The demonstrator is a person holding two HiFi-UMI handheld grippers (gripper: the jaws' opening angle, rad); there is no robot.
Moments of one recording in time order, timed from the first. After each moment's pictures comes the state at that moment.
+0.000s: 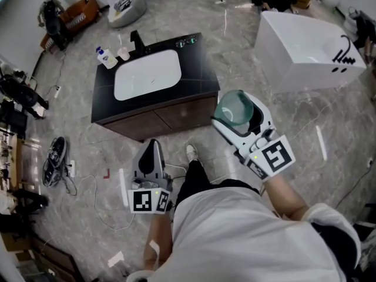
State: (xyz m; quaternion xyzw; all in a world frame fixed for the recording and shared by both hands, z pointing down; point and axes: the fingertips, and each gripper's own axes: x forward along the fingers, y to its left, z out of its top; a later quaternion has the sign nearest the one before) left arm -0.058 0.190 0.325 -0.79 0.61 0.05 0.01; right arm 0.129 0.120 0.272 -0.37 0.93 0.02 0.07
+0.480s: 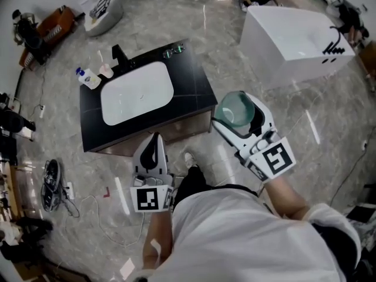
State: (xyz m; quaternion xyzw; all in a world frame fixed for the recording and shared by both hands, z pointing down) left arm -0.059 0.056 0.315 -0.84 0.55 0.02 0.04; right arm 0.115 0.019 0.278 -0.43 0.90 0.01 0.04
